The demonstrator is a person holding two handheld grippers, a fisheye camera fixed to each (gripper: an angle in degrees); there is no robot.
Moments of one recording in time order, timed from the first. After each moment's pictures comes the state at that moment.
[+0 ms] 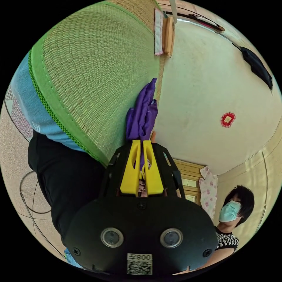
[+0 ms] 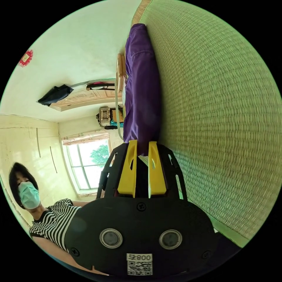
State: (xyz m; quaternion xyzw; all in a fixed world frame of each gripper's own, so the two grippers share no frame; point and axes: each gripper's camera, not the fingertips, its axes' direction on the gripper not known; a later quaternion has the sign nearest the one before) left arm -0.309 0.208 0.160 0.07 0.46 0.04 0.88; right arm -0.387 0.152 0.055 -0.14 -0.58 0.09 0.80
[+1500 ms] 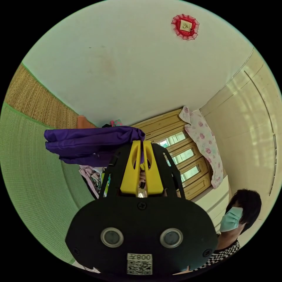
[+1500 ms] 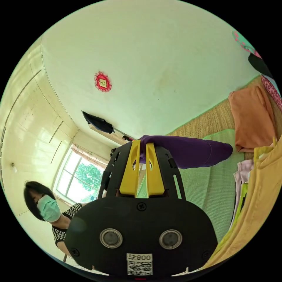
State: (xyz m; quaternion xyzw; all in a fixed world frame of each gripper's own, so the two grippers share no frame) left arm 0.637 0.307 -0.311 0.04 0.51 0.40 0.76; right arm 0.334 -0.003 -0.081 0.21 -0.52 0.03 0.82
